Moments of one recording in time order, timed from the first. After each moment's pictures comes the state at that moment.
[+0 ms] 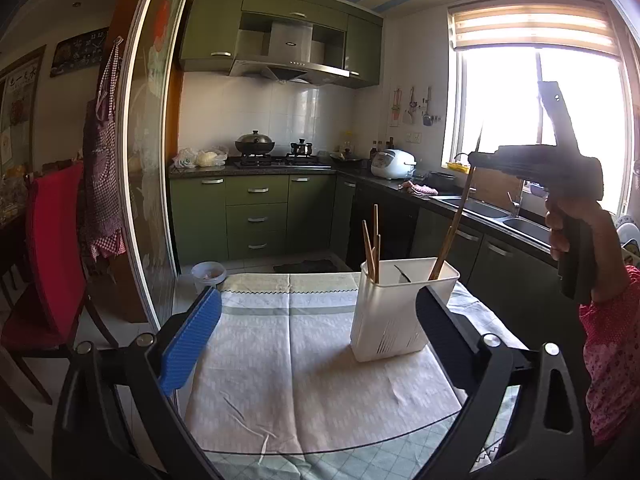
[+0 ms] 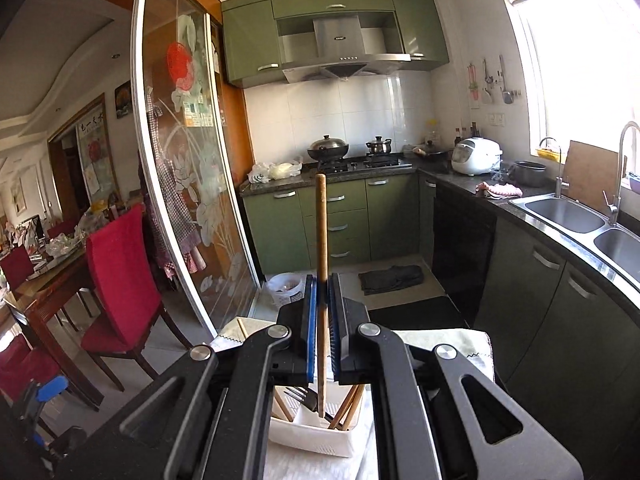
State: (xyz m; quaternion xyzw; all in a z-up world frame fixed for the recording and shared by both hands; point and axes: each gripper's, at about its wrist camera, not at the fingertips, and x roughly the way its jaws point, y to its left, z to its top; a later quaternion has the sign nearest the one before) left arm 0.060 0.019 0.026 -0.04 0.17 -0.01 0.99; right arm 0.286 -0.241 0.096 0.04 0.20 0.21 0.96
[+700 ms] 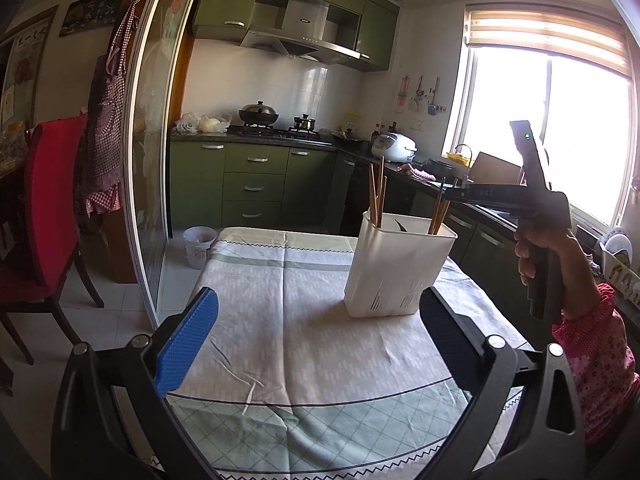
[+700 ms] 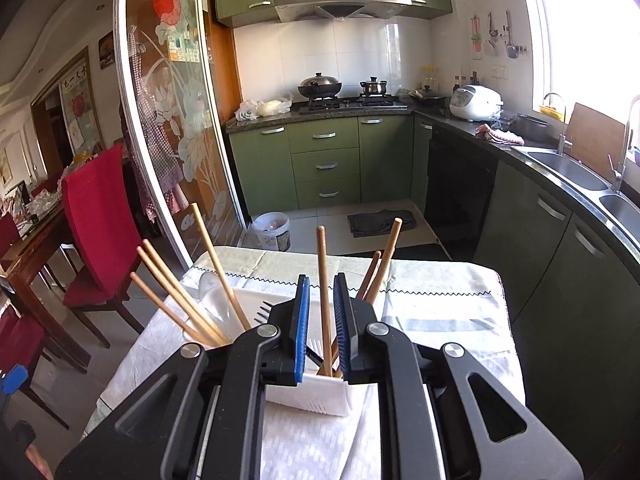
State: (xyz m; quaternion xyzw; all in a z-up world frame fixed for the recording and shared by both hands) left arm 0.042 0.027 -0.017 -0.08 0.20 -0.02 0.98; right arm 0.293 -0.226 -0.002 0.01 0.28 0.20 0.94
